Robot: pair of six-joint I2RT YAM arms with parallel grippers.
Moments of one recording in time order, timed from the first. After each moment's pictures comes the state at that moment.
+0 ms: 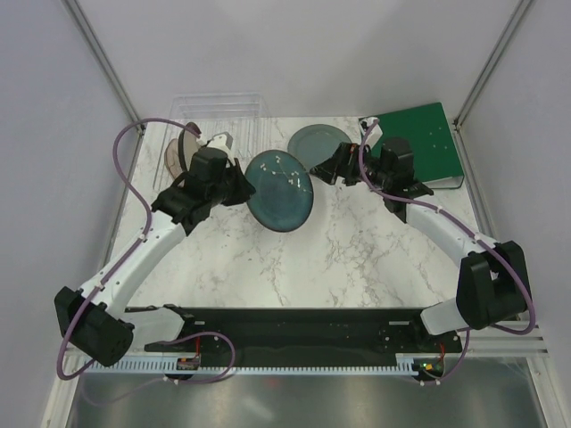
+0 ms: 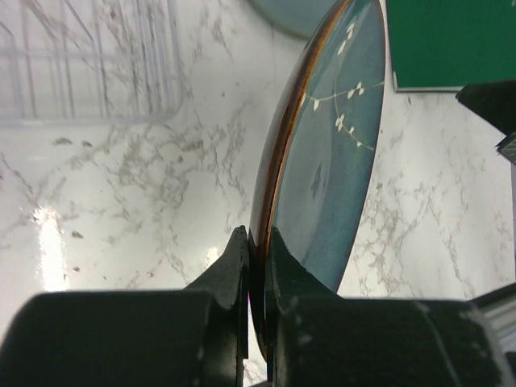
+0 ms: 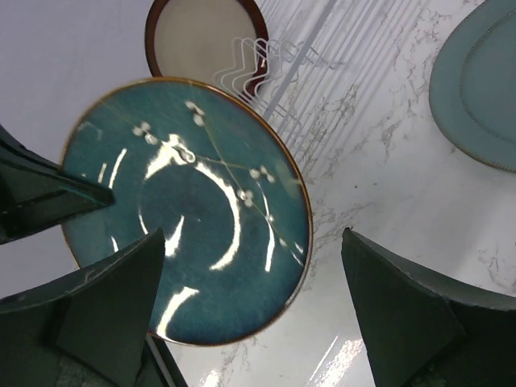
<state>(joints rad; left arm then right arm) -0.49 1.21 1.20 -0.53 -0.07 -0.55 0.32 1.45 1.02 0.19 -0.54 0.55</state>
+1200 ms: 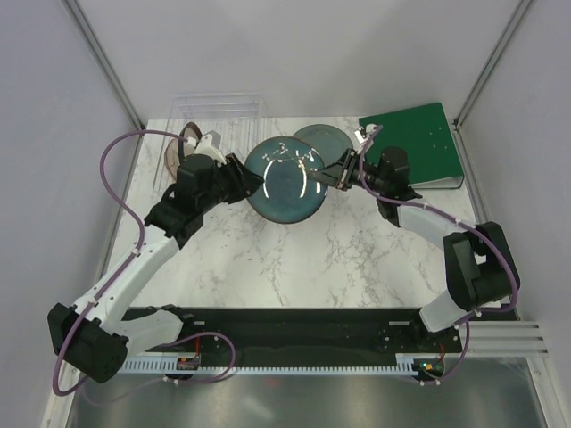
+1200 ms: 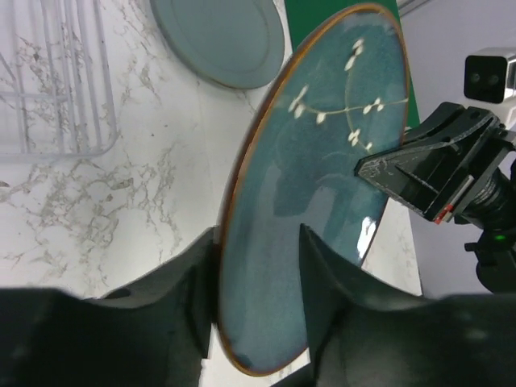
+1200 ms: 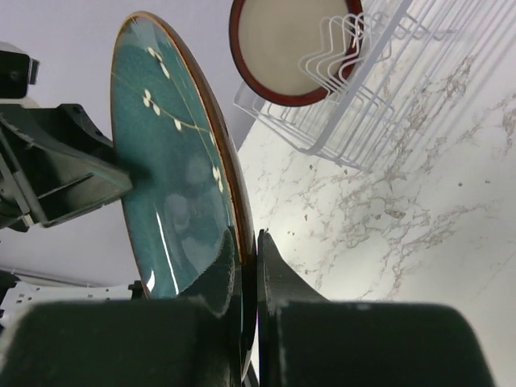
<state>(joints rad) -0.46 1.11 1.04 -0.29 0.06 -0.70 0.30 1.57 0.90 0.62 -0.77 0.88</state>
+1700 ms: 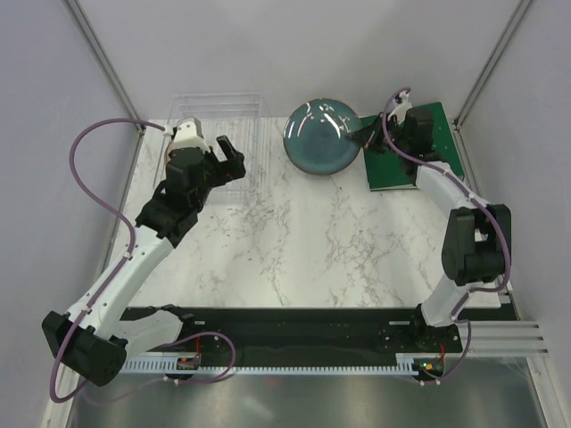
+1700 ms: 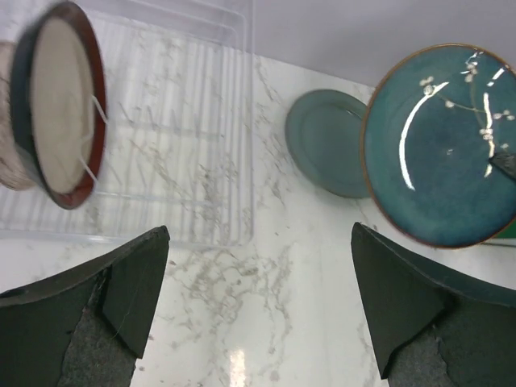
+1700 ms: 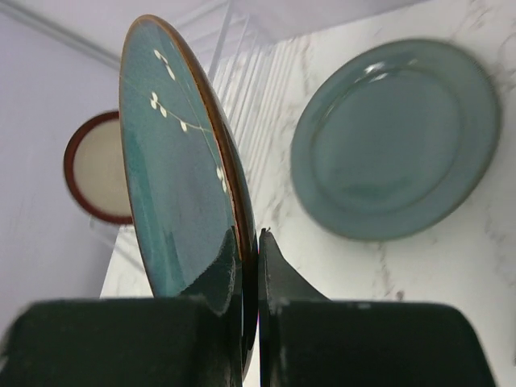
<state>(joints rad) -0.46 1.10 1.10 -0.28 -0.31 -0.48 0.11 1.70 1.27 0.15 -0.56 0.64</state>
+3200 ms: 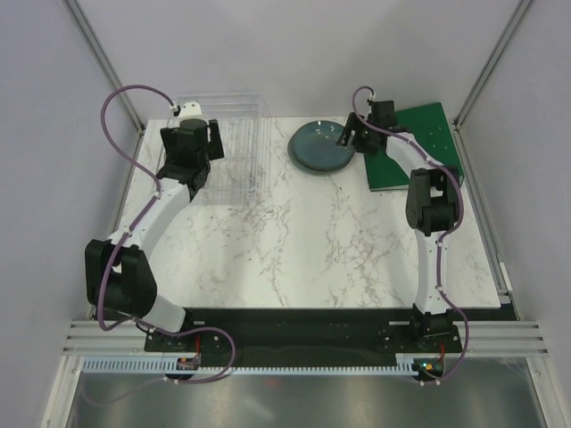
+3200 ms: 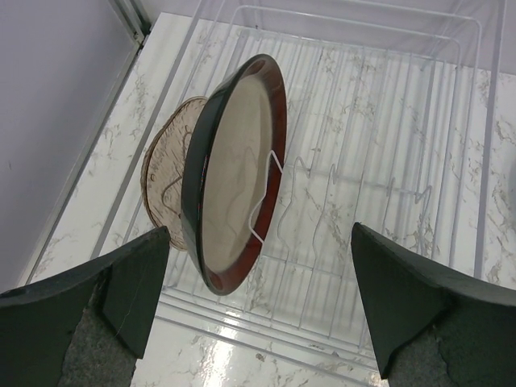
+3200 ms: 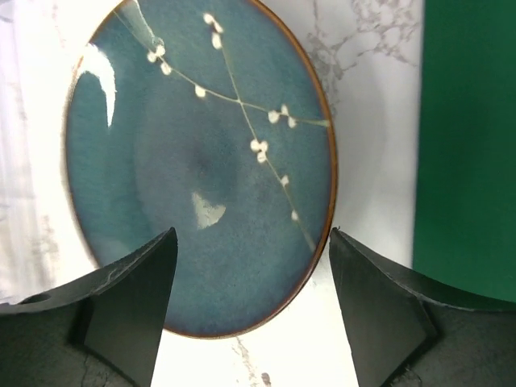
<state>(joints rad) -0.23 1.49 1.23 -0.14 -0.52 -0.14 0.12 2.36 1.95 -0.30 -0.30 0.47</state>
